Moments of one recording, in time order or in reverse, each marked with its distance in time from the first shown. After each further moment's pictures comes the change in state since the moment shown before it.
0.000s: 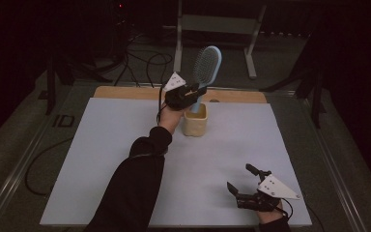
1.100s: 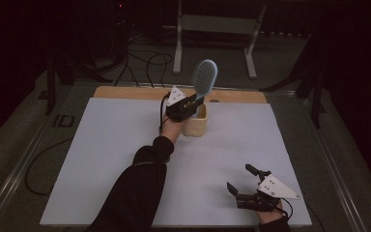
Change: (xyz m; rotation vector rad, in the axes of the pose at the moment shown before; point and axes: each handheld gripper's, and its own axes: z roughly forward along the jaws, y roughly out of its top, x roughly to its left) left arm -0.007 -0.047 0.002 0.012 0.093 -0.005; right arm 0.000 -0.001 0.000 0.000 0.007 -0.002
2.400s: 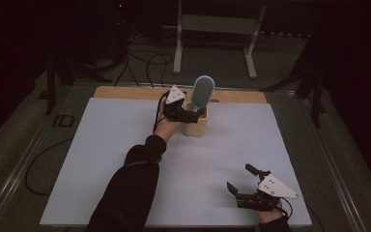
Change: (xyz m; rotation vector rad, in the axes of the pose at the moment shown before) left arm 0.001 0.014 -0.013 0.119 -0.018 0.042; right arm -0.002 -0.003 0.002 0.008 0.001 0.011
